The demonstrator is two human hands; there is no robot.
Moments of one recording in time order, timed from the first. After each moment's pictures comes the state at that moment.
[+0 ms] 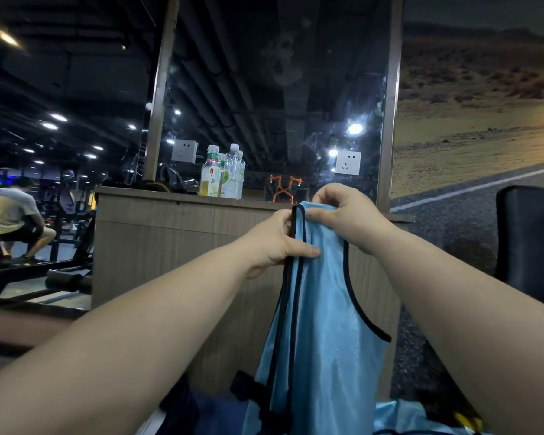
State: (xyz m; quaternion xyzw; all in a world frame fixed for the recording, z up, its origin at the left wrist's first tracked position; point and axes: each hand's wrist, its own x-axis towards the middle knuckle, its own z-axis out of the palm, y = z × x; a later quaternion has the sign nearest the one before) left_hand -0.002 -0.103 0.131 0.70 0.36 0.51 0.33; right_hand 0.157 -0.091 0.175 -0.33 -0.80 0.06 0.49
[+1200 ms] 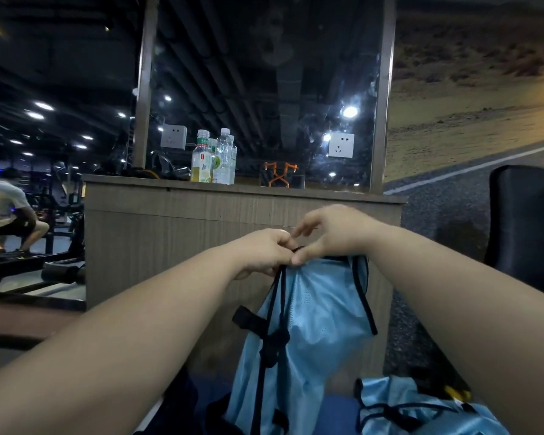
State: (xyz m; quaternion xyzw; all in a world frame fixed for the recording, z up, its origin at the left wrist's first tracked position) left_hand -0.002 -0.091 0.101 0.73 0.50 0.39 0.25; right_hand 0.168 -0.092 0.154 -0.42 -0.88 -0.10 0.19
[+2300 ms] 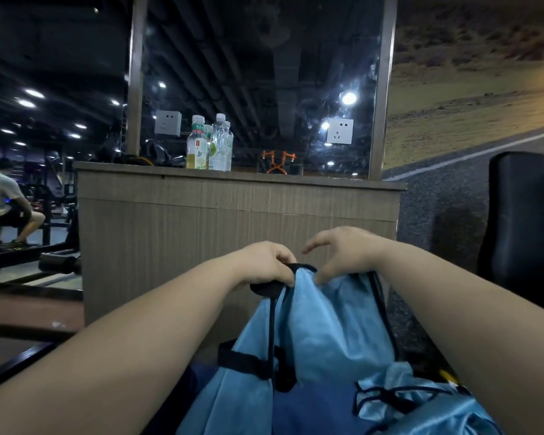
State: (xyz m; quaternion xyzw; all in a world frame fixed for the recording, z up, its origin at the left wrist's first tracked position) left_hand -0.001 -0.083 0.069 0.73 0.55 0.33 0.23; right_hand 0.190 -0.069 0.113 -0.48 -0.87 -0.05 0.11
